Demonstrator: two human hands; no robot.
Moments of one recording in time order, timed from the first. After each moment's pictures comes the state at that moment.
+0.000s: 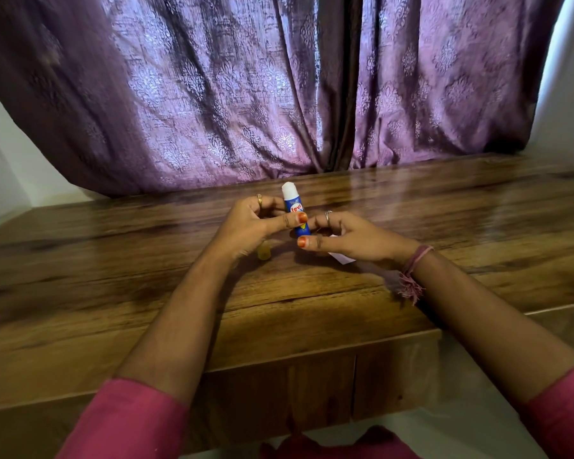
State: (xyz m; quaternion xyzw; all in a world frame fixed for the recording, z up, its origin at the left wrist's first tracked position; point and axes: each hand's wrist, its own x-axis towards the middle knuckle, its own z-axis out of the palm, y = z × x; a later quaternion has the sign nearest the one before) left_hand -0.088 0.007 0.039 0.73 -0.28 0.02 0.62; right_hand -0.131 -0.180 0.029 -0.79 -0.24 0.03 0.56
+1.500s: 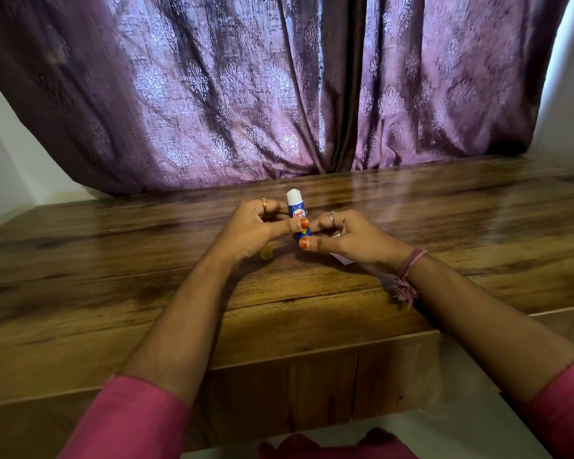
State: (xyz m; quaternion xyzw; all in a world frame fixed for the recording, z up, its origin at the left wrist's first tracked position) left_hand -0.088 0.008 0.037 0.75 -0.29 0.03 0.59; right_hand -0.128 -0.175 0.025 -0.80 -0.21 -0.04 0.57
